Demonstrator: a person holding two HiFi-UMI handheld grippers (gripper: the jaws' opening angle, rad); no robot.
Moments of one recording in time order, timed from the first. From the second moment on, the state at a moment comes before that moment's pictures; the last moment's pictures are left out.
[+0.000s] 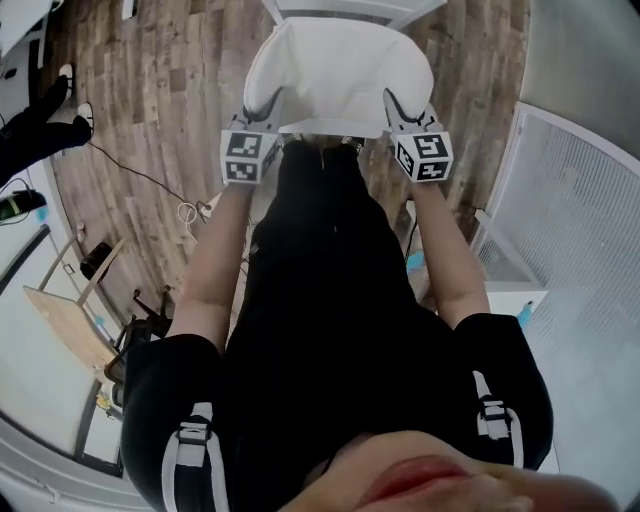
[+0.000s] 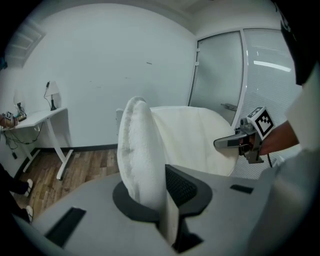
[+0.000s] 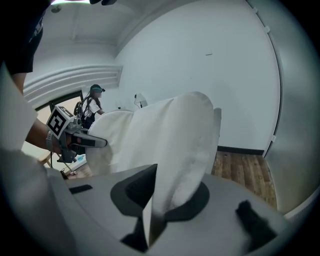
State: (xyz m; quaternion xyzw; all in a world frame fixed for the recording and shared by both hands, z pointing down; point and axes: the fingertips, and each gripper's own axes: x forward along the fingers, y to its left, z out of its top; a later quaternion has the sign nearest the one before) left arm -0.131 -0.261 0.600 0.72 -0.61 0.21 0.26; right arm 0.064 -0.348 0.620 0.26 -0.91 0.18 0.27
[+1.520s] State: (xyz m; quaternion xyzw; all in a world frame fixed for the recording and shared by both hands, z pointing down) left arm -0.166 -0.300 0.988 0.65 -0.52 0.29 0.47; right arm 0.073 -0.384 1.002 0.28 -0.80 0.31 0.43
